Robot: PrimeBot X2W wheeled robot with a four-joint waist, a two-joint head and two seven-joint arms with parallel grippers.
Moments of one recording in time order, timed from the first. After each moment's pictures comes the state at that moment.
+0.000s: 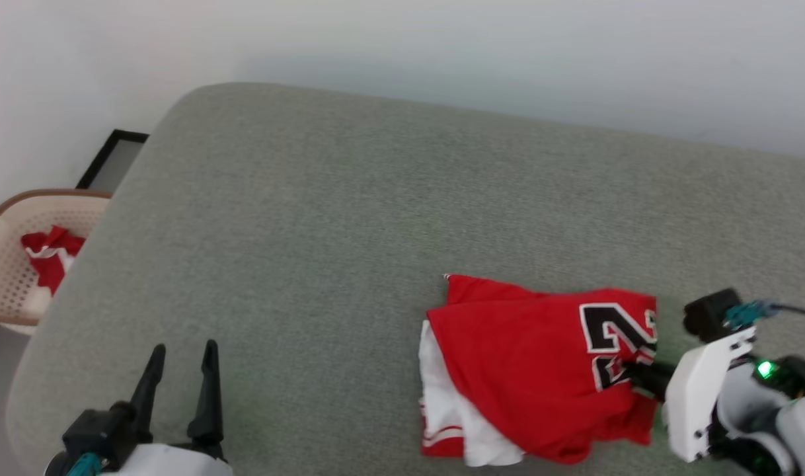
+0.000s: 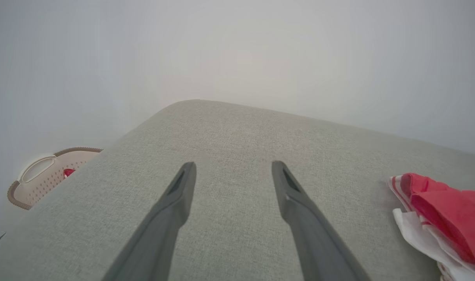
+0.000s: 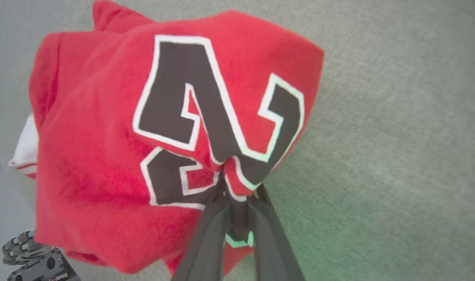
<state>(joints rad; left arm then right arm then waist) -0.01 0.16 0.07 0.18 -0.29 -0.12 -0.26 -0.29 -0.46 0.39 0.22 0.65 0.13 0.54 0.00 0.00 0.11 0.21</state>
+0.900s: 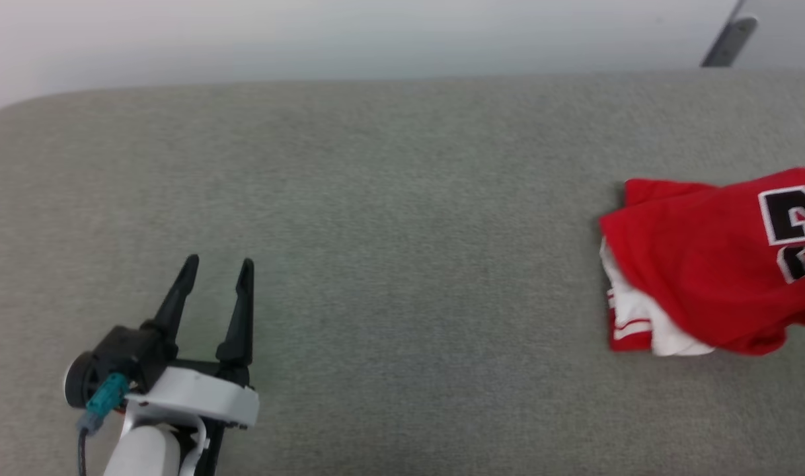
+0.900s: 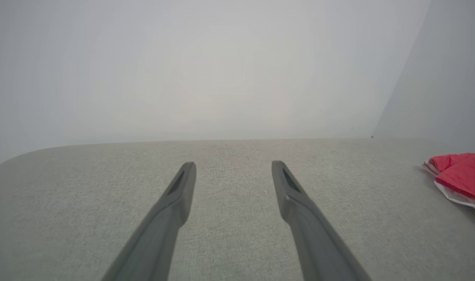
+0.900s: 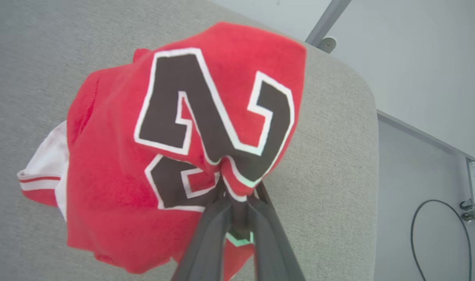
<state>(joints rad) -0.20 0.19 -0.04 0.19 -0.25 -0.13 -0.26 -0.46 -0.87 0.36 0.21 0.68 0.13 0.47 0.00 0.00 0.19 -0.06</state>
